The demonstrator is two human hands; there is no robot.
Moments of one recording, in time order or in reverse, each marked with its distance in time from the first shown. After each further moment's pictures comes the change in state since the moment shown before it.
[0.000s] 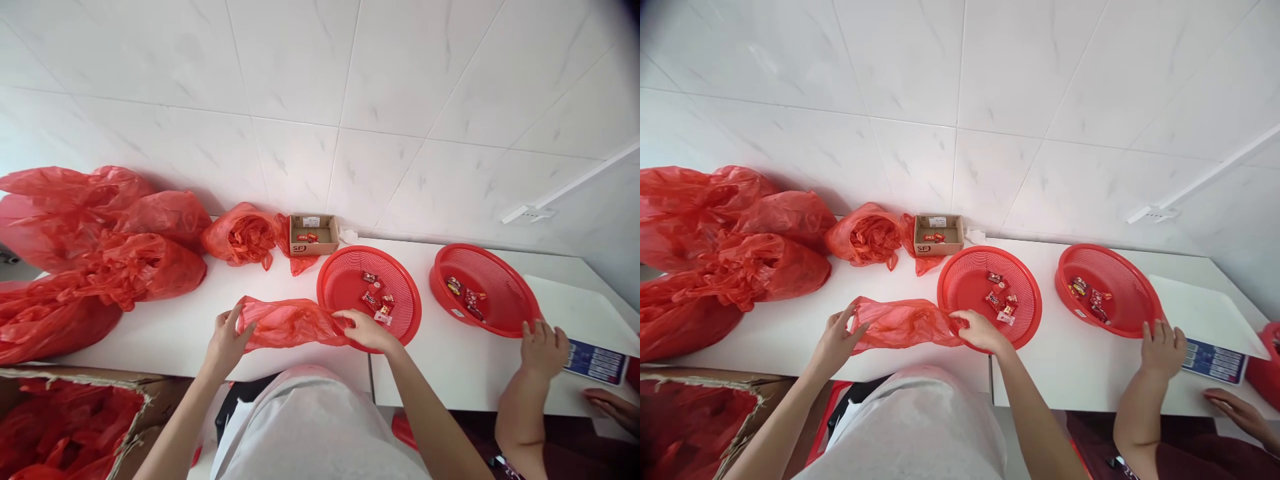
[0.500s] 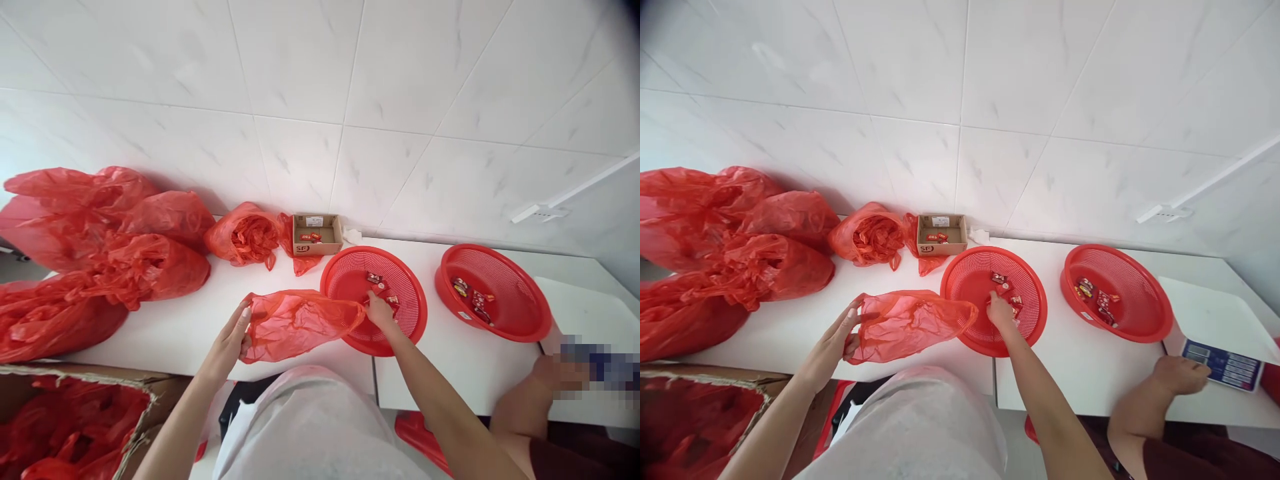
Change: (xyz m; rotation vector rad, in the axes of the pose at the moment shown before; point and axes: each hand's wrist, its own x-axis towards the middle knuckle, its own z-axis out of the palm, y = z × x) left_hand -0.015 0.045 -0.024 -0.562 -0.131 -0.200; right_hand 0.051 0.059 -0.019 -0.123 0.459 0.381
